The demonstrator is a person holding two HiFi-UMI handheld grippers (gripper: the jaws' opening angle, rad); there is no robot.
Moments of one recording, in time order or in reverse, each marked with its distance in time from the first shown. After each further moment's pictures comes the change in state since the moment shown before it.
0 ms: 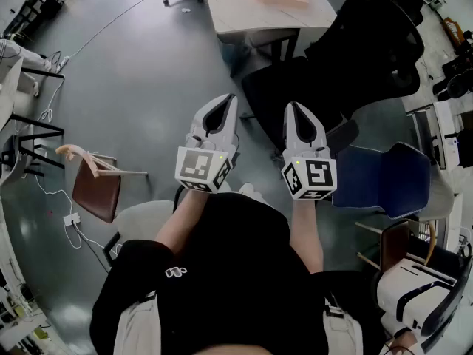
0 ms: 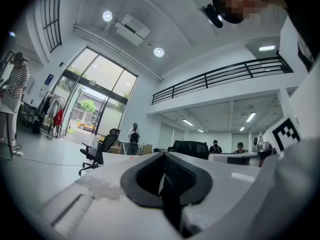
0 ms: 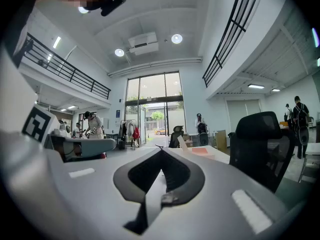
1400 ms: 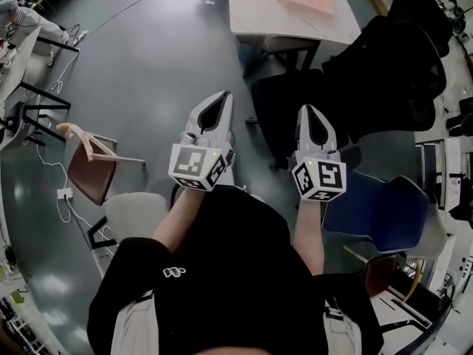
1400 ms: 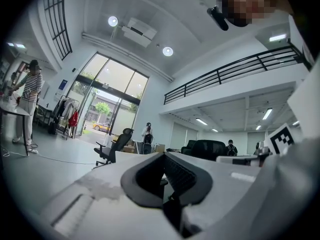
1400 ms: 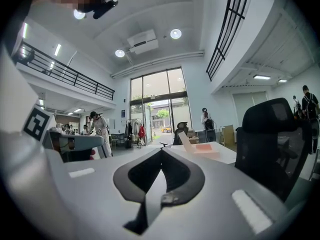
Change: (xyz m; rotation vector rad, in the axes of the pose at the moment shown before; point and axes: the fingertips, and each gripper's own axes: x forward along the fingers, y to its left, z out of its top) left arm 0.041 0.034 -0.025 -0.021 0.001 0.170; right arm 0.054 -0.070 -0.027 0.037 0.029 0.089
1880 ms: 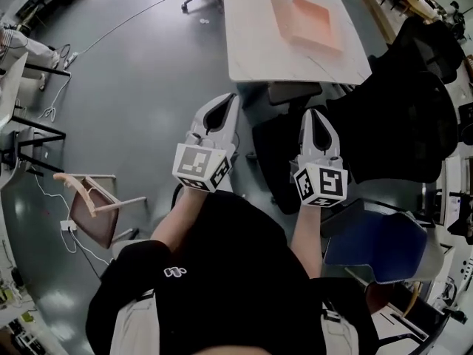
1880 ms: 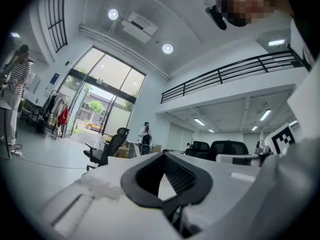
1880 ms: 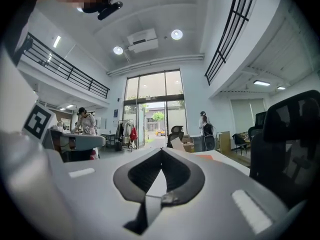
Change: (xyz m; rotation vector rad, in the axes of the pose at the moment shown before) left arm 0.202 0.125 0.014 0.000 0.007 -0.082; right arm 0.214 -0.058 0.018 -0.030 -0.037 -0.079
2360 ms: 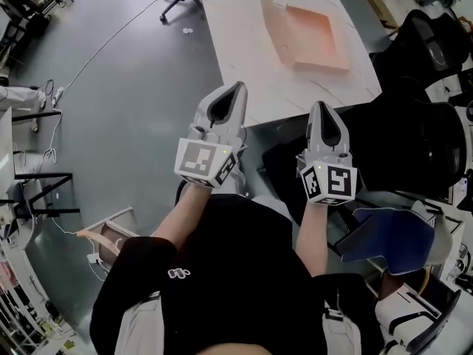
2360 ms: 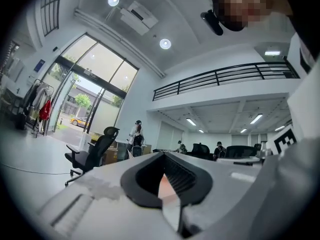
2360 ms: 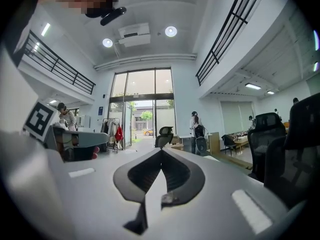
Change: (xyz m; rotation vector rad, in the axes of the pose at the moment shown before) left arm 0.199 0.114 0.052 -0.004 0.017 -0.154; right arm 0.200 -0.047 0.039 -0.009 0.002 -0.141
